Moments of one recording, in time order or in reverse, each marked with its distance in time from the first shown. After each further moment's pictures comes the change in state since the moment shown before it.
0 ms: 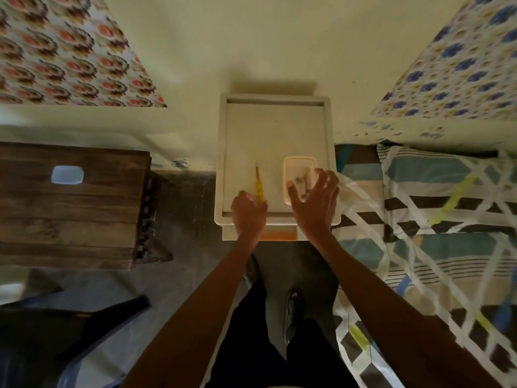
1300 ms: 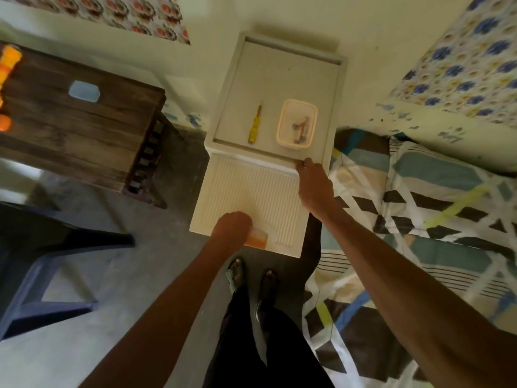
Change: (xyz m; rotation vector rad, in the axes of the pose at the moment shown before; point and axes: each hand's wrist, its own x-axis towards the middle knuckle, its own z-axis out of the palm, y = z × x) left_hand -0.153 -0.120 0.028 0.727 -0.411 0.417; right_hand -0.044 0.090 -0.034 -0.339 -0.486 -0.574
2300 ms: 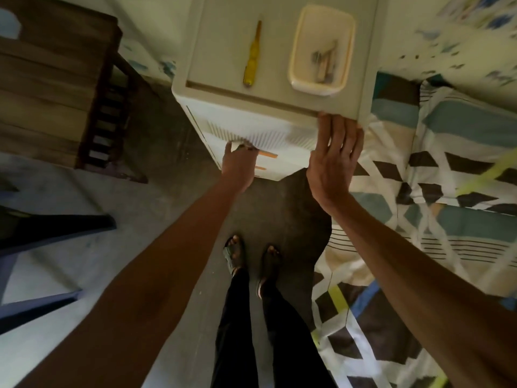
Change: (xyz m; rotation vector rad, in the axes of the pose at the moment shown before) left_hand 0.170 -0.046 0.069 0.075 0.142 -0.019; right_hand 0.024 0.029 0.127 -0.422 0.797 0.025
